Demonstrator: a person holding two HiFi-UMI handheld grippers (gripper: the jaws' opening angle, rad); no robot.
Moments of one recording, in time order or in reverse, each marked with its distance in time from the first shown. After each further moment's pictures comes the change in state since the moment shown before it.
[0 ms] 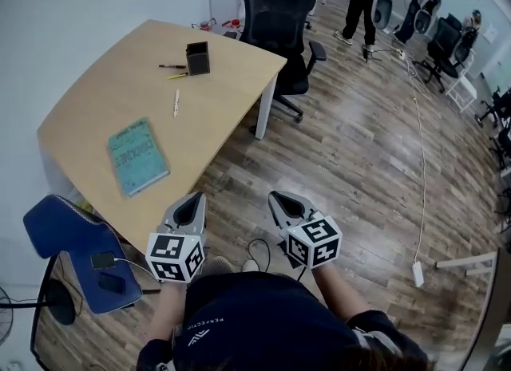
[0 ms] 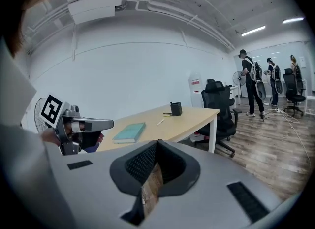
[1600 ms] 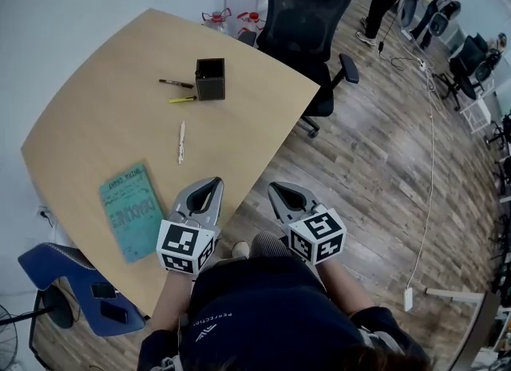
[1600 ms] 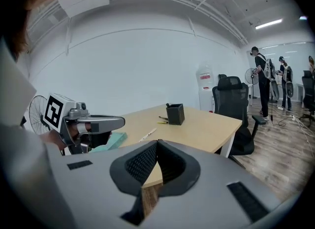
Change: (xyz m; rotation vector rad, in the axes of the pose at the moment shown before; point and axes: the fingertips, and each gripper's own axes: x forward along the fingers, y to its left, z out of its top) left arm 0.214 0.128 0.078 0.093 -0.037 -0.086; right arm 0.230 -0.090 0.099 -0.060 0.070 0.078
